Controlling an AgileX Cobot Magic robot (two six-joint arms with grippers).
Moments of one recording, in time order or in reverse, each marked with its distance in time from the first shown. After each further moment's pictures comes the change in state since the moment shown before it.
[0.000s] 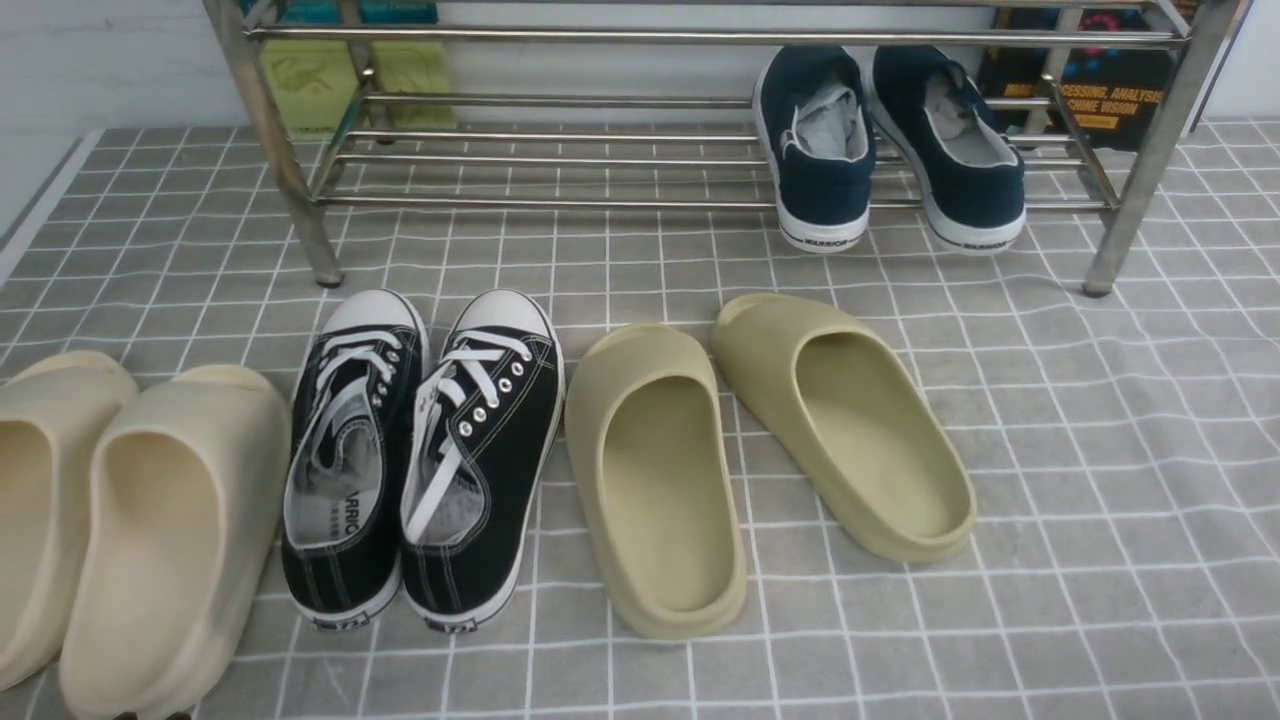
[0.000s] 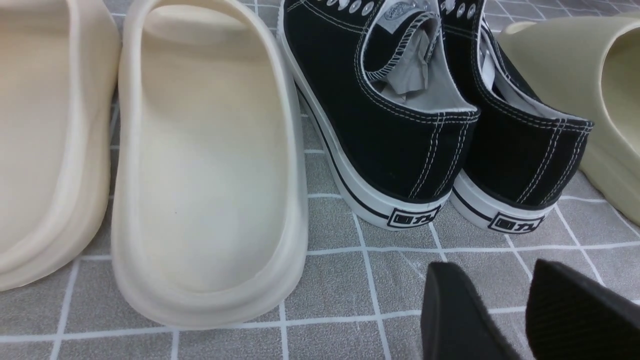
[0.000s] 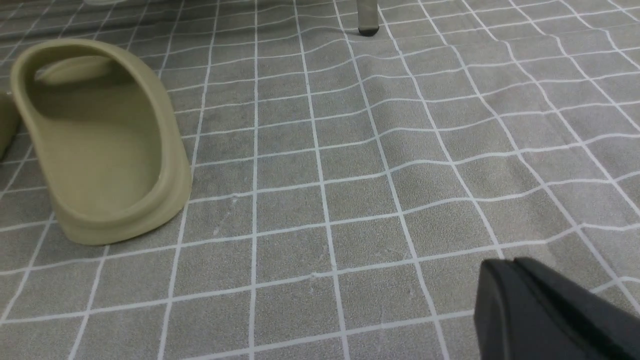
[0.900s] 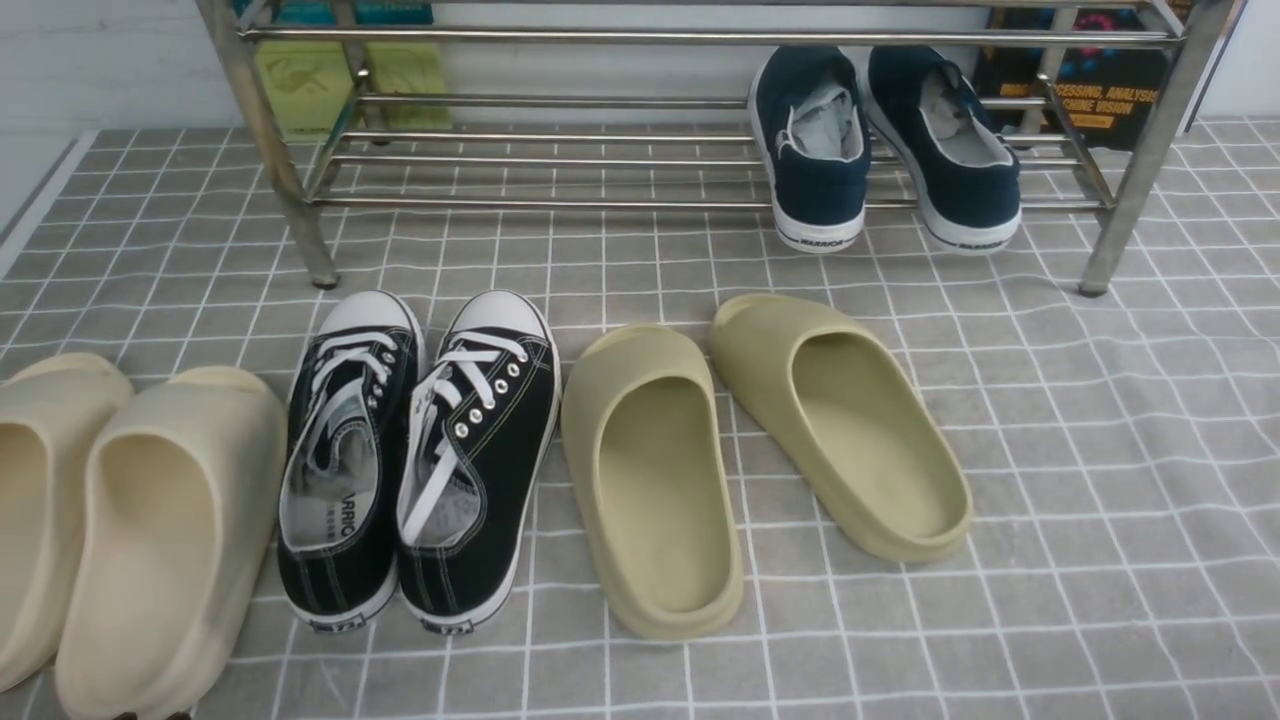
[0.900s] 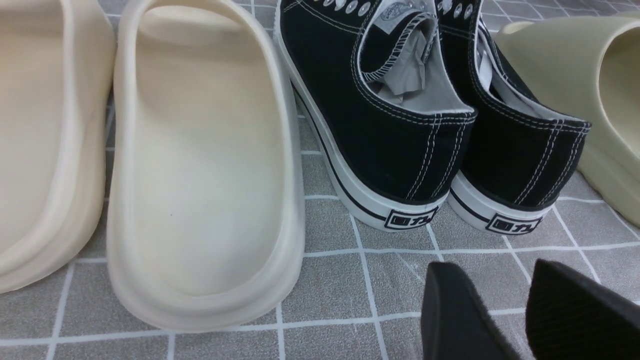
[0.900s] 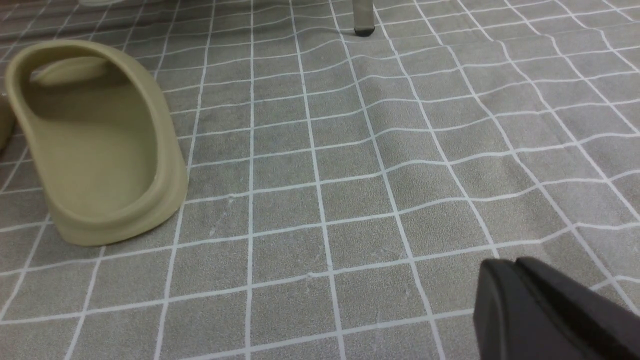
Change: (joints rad) right arm 0.000 0.000 0.000 -0.002 0.000 0.000; left arm 0.000 0.000 0.000 0.000 0.000 0.000
